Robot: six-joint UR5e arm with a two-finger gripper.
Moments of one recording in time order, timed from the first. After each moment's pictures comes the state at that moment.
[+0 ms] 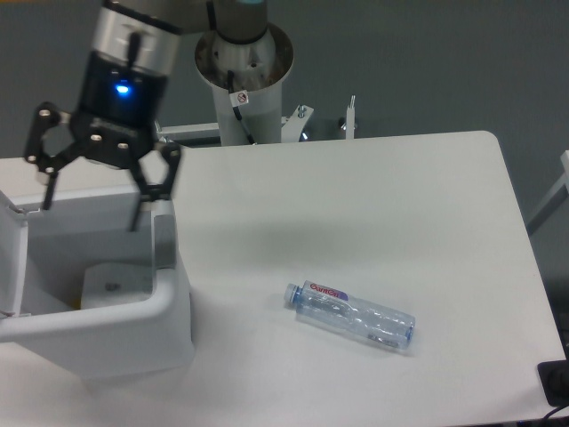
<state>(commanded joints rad) 2.40 -1.65 -1.54 -0.82 1.08 -0.17</state>
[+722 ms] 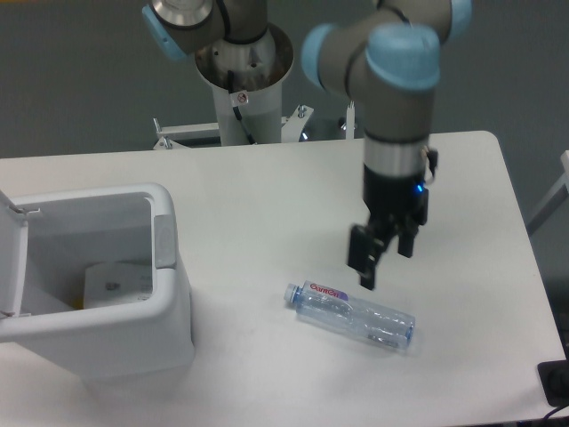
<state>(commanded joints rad) 2.60 -1.97 -1.63 -0.82 1.45 -0.28</state>
